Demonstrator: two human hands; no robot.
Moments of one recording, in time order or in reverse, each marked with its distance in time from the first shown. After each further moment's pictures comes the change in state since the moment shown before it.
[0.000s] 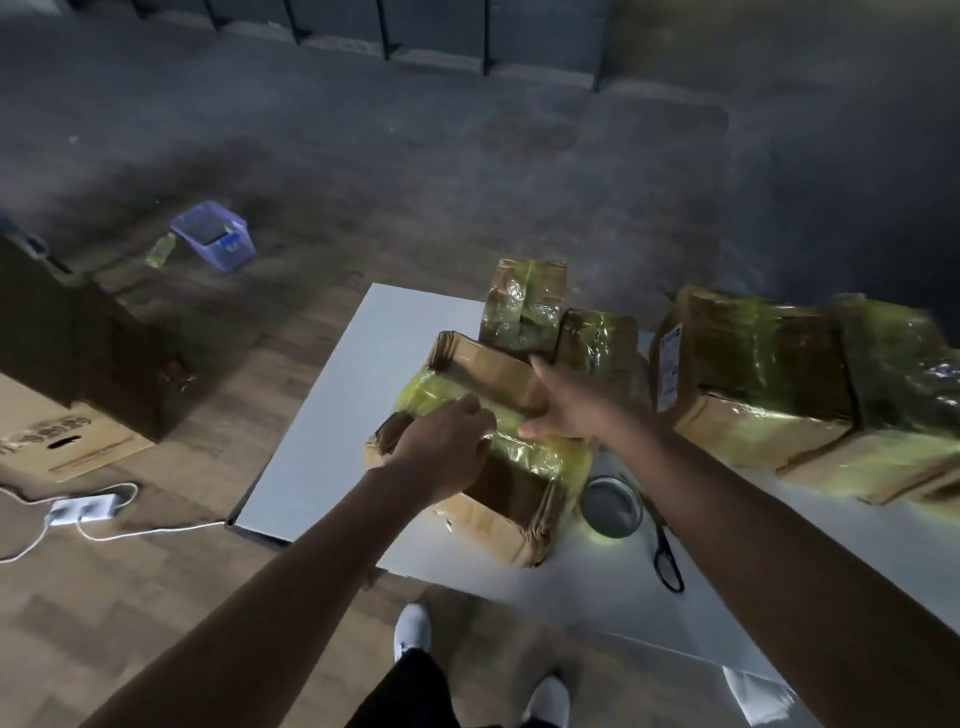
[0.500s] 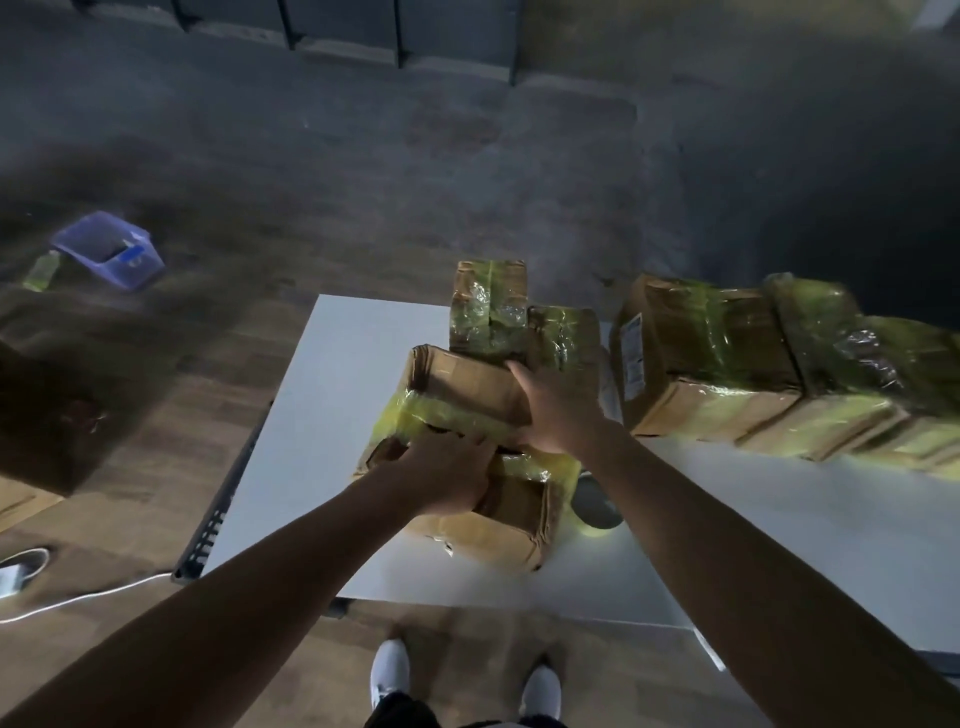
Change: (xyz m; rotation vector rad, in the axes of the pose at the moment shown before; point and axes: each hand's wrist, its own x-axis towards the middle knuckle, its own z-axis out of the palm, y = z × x) left_hand 0.025 -0.018 0.027 0.112 -0.288 0.269; right_hand -0.006 -0.008 0.026 -0.075 0.174 0.154
